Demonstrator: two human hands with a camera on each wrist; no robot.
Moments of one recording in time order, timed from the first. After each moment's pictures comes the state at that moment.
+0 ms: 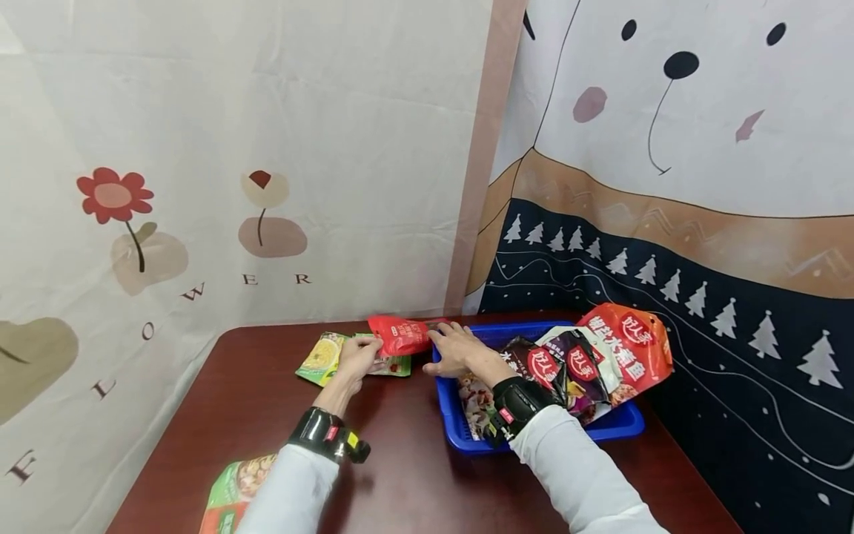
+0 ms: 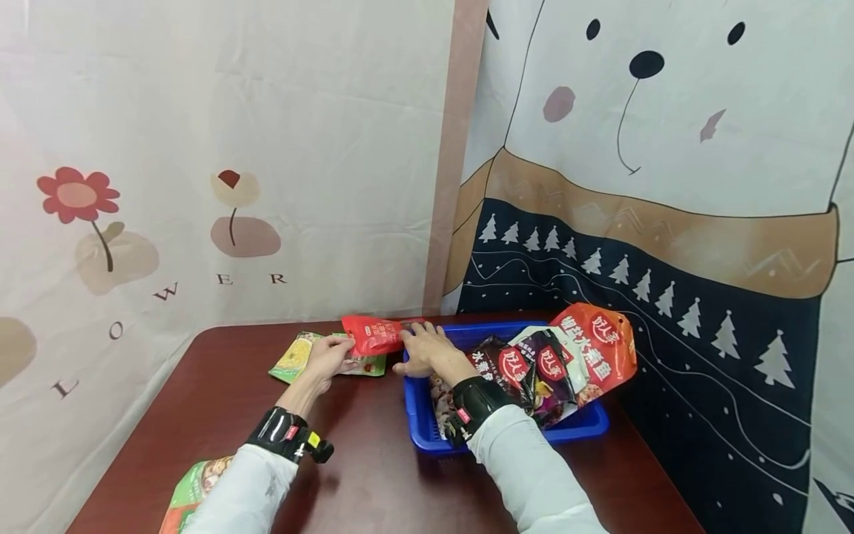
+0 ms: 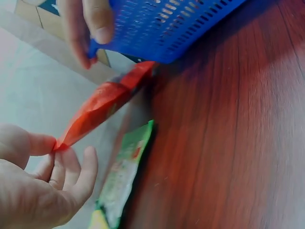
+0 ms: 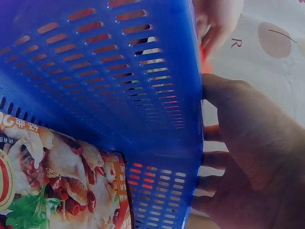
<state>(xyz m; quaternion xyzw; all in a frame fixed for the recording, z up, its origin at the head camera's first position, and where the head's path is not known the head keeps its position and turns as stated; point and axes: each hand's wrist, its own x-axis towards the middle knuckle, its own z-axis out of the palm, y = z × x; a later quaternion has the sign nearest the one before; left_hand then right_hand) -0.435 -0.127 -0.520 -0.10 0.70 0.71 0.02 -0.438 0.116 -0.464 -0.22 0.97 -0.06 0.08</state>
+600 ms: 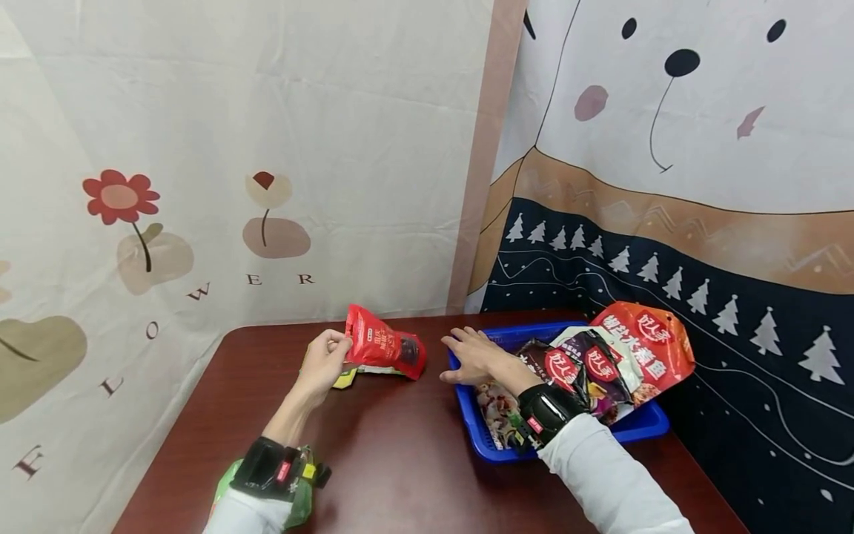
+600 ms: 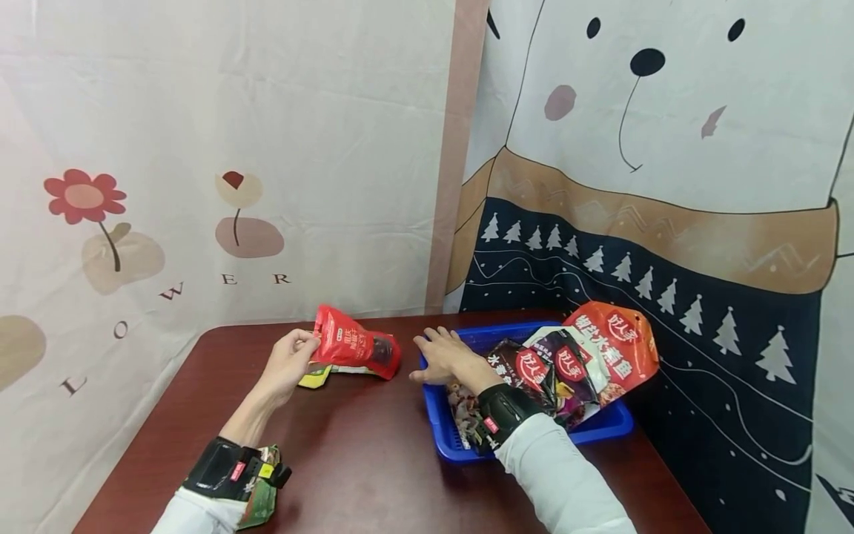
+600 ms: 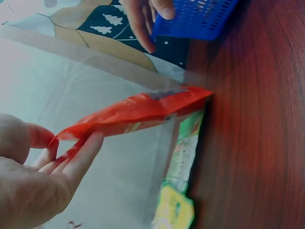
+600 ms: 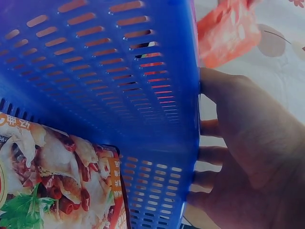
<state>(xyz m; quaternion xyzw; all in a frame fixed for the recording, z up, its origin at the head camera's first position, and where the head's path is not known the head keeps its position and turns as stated) -0.378 -0.182 -0.473 0.00 0.75 0.66 -0.02 -0.420 0.146 -0.463 -0.24 0.96 -0.08 0.09</state>
